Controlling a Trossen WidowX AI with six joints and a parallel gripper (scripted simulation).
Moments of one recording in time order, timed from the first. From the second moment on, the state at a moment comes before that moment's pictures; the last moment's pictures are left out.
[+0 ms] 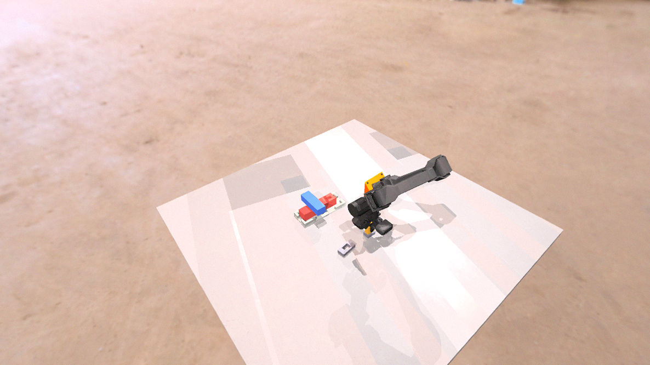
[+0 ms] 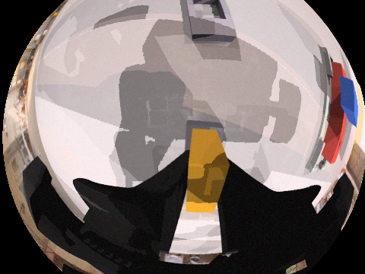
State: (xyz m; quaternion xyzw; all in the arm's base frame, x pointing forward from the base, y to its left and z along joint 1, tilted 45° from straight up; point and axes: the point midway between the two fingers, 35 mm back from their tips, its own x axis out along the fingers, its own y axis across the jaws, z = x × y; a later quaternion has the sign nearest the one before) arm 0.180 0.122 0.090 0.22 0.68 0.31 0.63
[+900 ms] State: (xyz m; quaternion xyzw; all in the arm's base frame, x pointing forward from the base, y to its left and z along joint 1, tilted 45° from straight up) arm 0.195 0.063 0.147 0.23 0.66 0.28 0.66
